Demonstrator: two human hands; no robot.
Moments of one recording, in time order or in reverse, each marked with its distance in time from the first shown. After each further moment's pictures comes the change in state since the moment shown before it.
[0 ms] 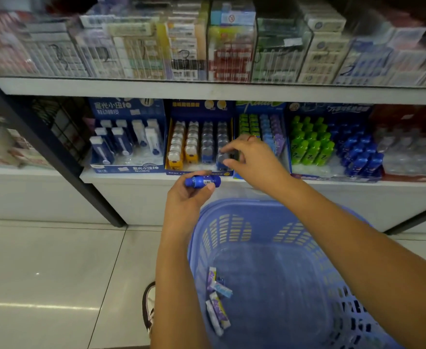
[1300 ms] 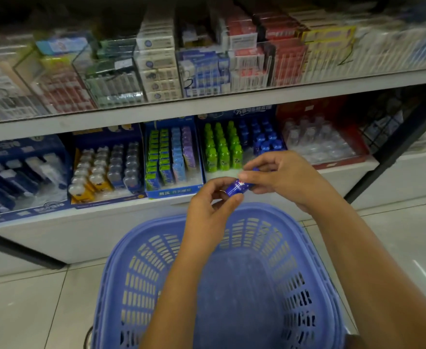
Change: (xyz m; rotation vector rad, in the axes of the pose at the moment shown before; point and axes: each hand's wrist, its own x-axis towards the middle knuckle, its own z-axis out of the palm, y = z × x) left_hand -0.027 -0.021 0.189 0.236 -0.343 0.223; right_hand -0.115 0.111 -0.136 0.761 0.067 0.519
